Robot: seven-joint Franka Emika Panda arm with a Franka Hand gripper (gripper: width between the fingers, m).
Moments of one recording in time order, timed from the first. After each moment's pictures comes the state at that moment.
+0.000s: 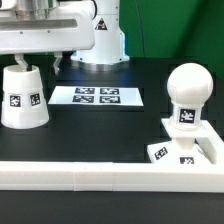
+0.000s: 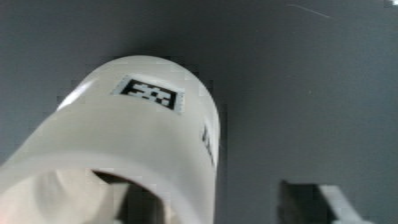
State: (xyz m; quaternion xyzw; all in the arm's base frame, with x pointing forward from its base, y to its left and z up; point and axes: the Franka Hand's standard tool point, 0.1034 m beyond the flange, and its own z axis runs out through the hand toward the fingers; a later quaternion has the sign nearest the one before) arm 0.438 -0.137 0.081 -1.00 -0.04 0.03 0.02
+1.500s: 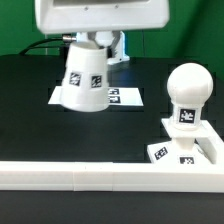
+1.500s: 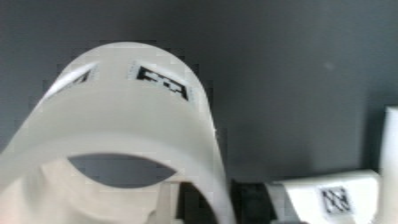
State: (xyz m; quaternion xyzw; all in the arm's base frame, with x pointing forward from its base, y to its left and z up) arm 0.514 -0.005 0.143 -1.00 0.05 0.04 0.05
